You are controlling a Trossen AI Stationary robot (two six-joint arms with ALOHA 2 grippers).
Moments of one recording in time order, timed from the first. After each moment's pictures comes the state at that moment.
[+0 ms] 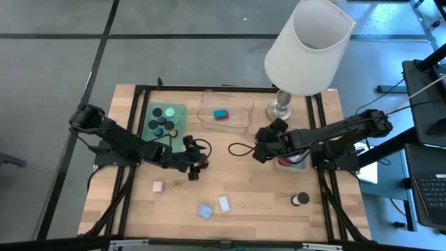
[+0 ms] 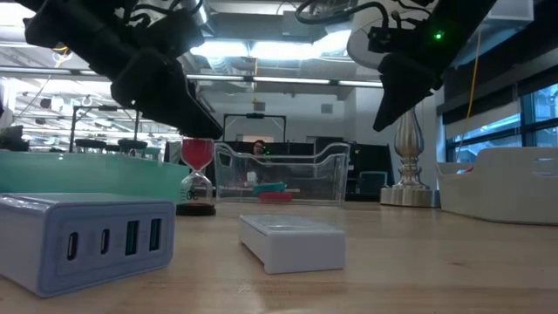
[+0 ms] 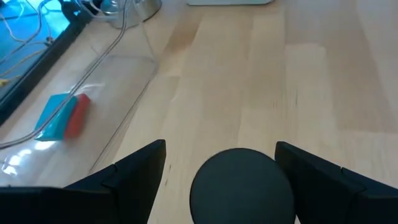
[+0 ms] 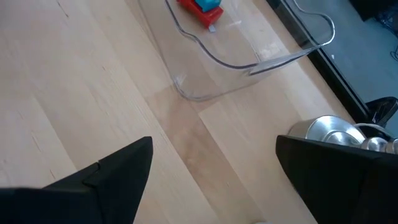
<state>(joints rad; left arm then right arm) -0.31 1.42 0.59 0.15 -0.57 -0.17 0.21 1.43 0.96 -0.74 0.67 0.57</state>
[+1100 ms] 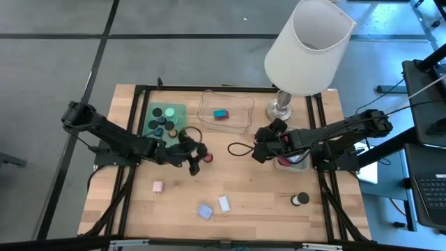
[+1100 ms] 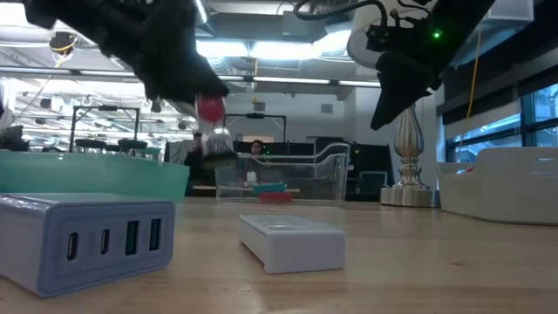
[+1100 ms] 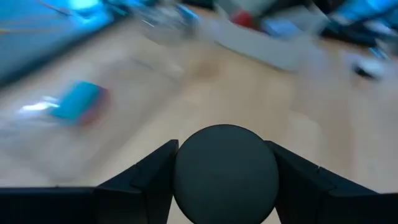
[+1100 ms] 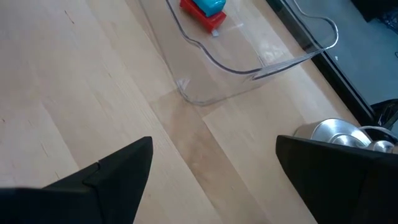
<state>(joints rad) -0.29 1.28 0.59 0.13 -0.62 -0.45 0.21 1.44 0.96 -0.72 0.66 0.57</state>
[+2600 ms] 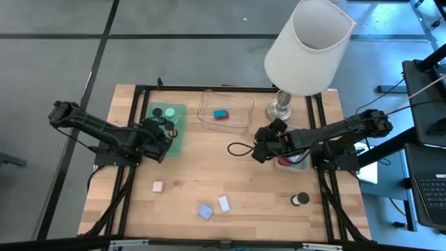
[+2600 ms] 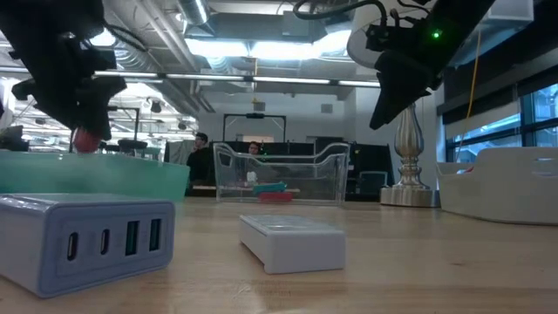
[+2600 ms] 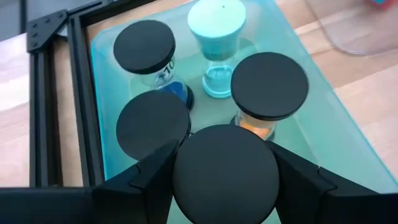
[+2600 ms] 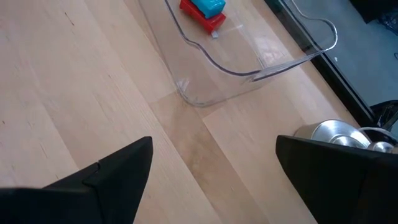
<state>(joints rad) -0.27 0.99 0.59 -1.17 -0.76 -1.48 0.21 1.44 0.97 -0.71 0.67 0.57</state>
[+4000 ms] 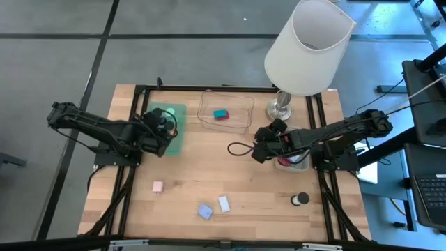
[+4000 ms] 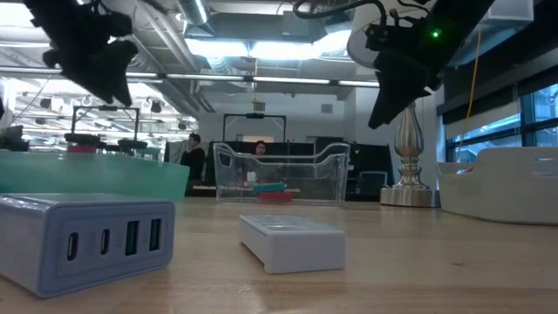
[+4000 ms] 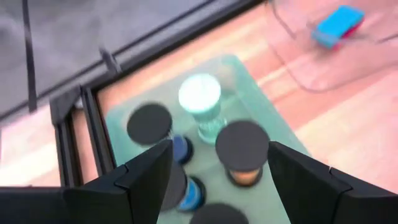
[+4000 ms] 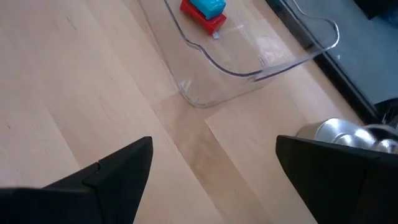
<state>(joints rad) -0.22 0.97 0.77 -1.25 -0.85 -1.21 0.21 1.44 0.97 -0.71 0.66 0.58</state>
